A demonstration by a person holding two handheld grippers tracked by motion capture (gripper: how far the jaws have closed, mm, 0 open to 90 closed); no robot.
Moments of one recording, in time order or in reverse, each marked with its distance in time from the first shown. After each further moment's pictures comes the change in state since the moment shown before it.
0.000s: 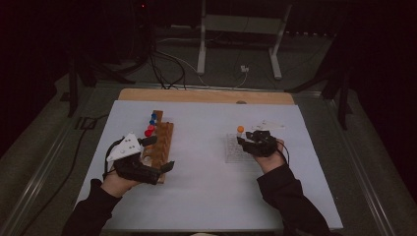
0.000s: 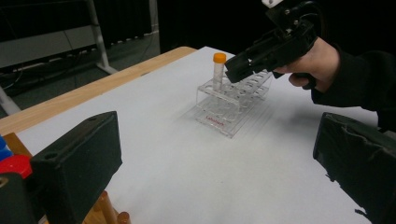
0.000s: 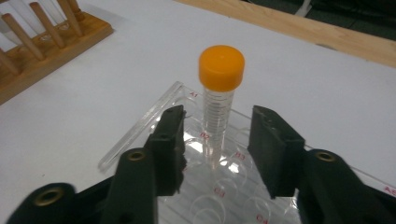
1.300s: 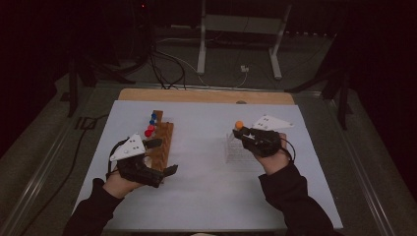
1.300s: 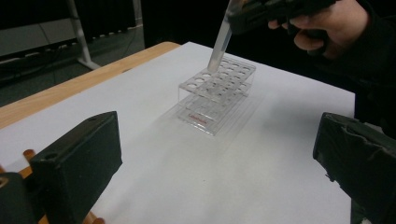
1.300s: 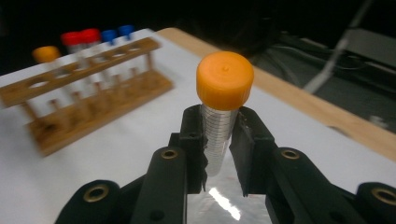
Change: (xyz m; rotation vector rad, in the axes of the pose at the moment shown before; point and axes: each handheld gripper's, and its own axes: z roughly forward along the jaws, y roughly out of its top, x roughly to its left) left arm -0.008 0.006 0.004 0.020 -0.080 -0.007; right arm 0.043 0.041 -0.064 -0.163 0.134 -0.172
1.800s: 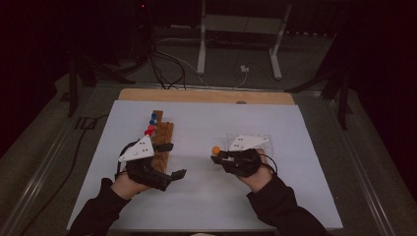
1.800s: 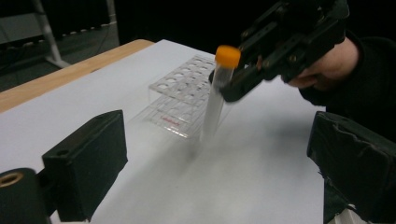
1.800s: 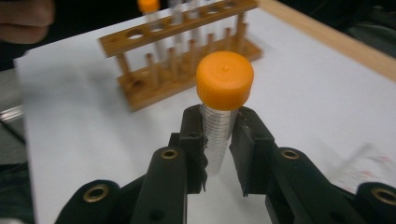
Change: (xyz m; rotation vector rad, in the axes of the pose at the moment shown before) left arm -0.011 0.002 0.019 0.016 -0.098 0.018; right arm 0.053 -0.019 0.019 0.112 0.240 -0.062
